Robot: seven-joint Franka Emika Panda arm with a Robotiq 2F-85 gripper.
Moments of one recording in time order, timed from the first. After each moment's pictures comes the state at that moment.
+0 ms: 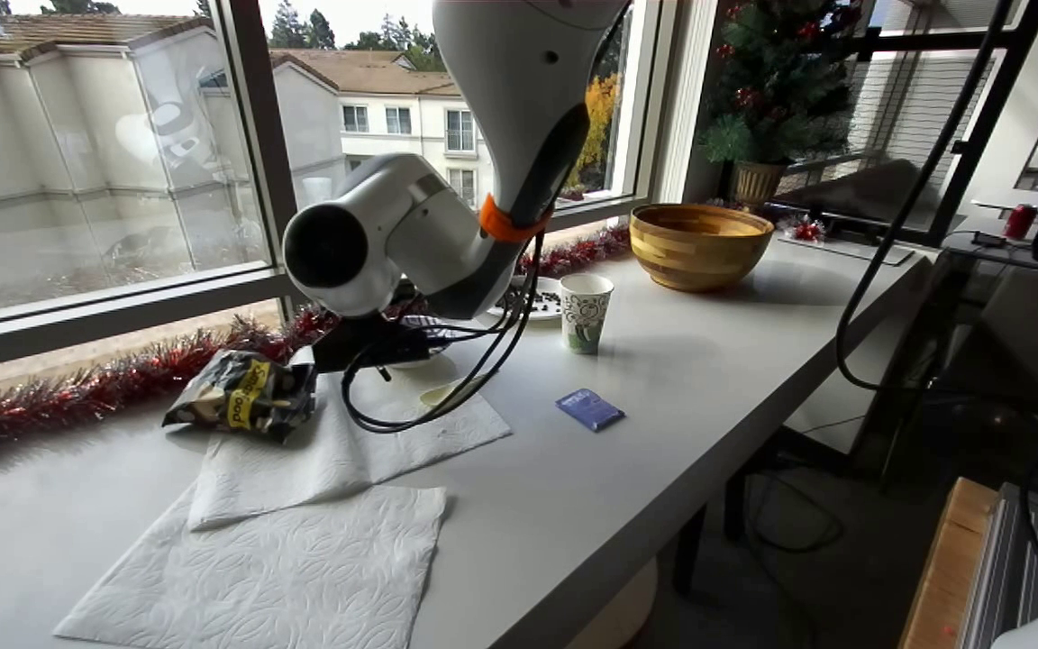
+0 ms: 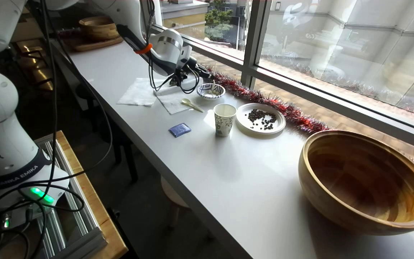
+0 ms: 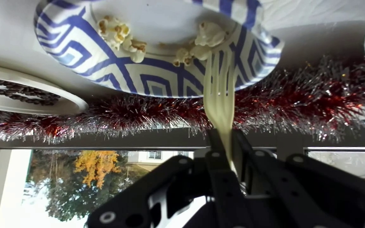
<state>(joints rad) 0.57 0.89 -0.42 -1.54 -1.48 2.68 2.20</state>
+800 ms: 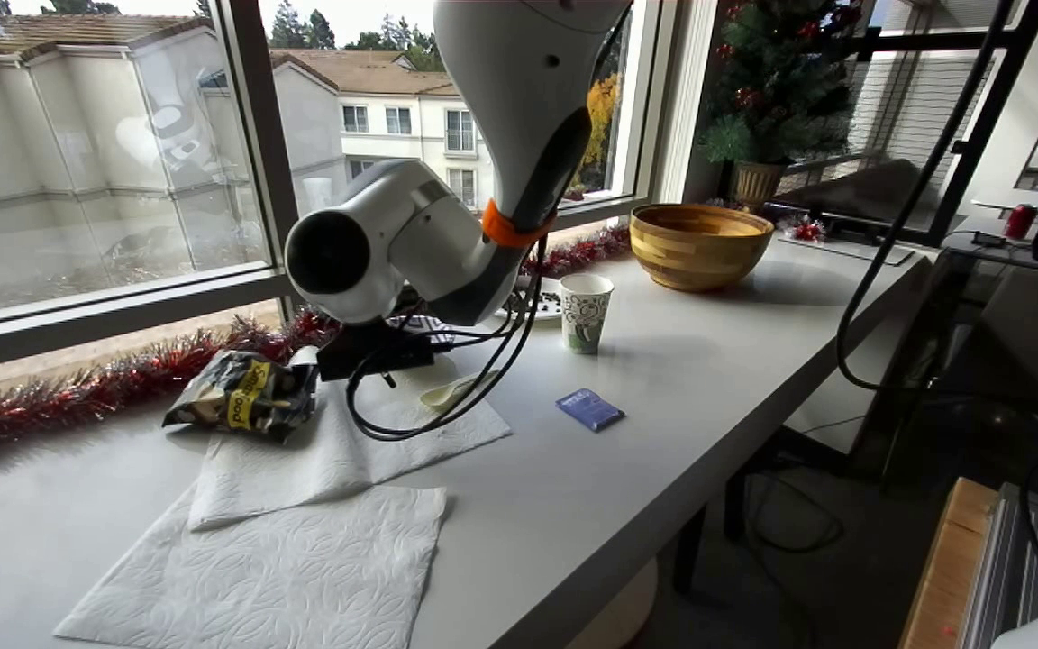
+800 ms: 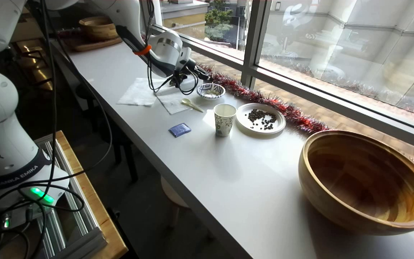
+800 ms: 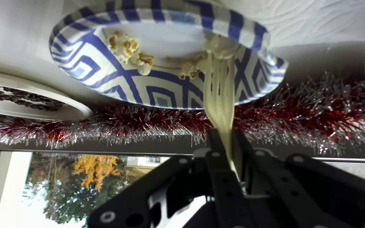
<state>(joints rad) 0.56 0.89 -0.41 -1.56 -1.48 2.68 2.18</state>
